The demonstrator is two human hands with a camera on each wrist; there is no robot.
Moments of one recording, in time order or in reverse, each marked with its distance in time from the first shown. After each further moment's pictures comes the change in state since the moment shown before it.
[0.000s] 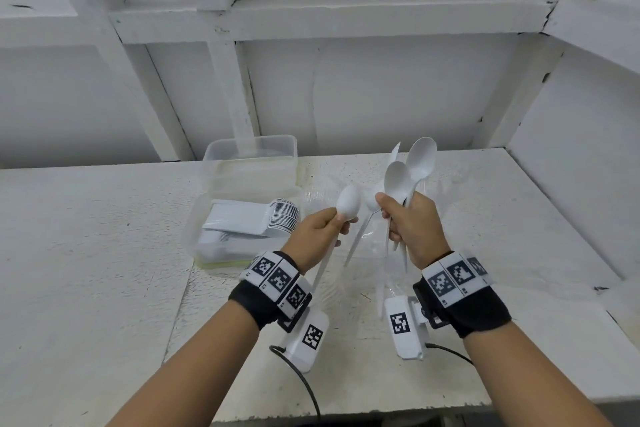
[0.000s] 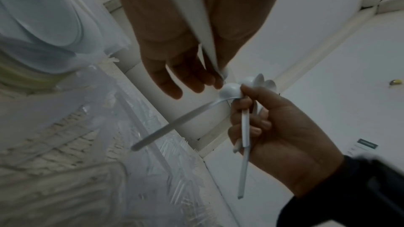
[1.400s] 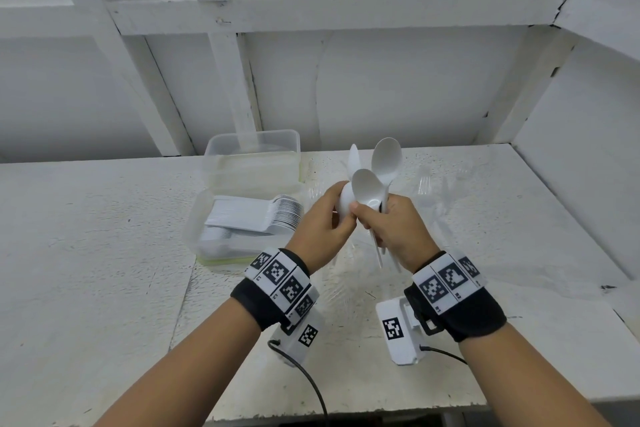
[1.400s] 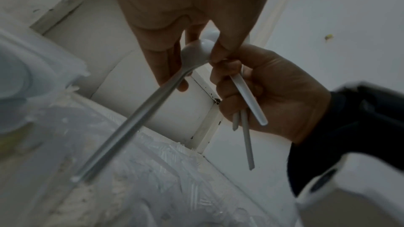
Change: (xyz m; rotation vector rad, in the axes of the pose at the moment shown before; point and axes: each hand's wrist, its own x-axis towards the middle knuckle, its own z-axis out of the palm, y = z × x) left_hand -0.004 0.012 -0.001 0.184 0.090 0.184; right_hand -0.013 -0.009 0.022 -0.121 -0.231 -0.080
